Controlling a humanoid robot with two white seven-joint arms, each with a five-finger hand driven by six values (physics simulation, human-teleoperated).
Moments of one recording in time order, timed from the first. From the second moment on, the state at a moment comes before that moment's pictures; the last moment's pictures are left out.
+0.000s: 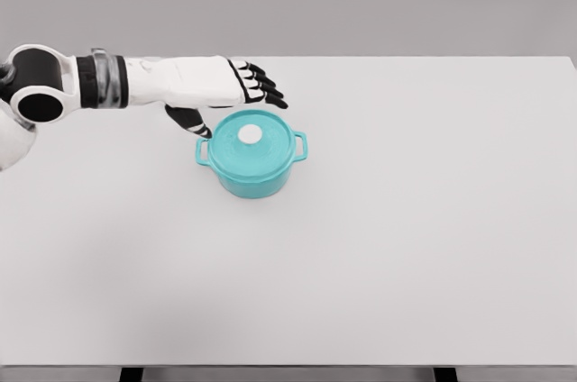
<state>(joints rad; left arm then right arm) -0.95 0.63 -0.87 -1.40 -0.33 -0.61 -0.56 0.04 0.00 0.75 -0.05 0.35 -0.21 0.09</state>
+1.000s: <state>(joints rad) -0.96 0.58 -0.96 -1.32 -0.43 -0.61 -0.56 0.04 0.00 0.75 -0.05 0.35 -0.21 0.09</state>
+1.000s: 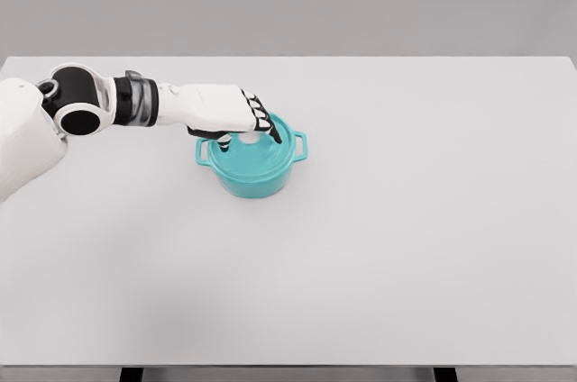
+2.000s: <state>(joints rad) -0.97 0.59 -0.96 -1.33 -0.44 -0.61 -0.56 0.04 0.00 0.75 -0.05 0.35 -0.21 0.09</state>
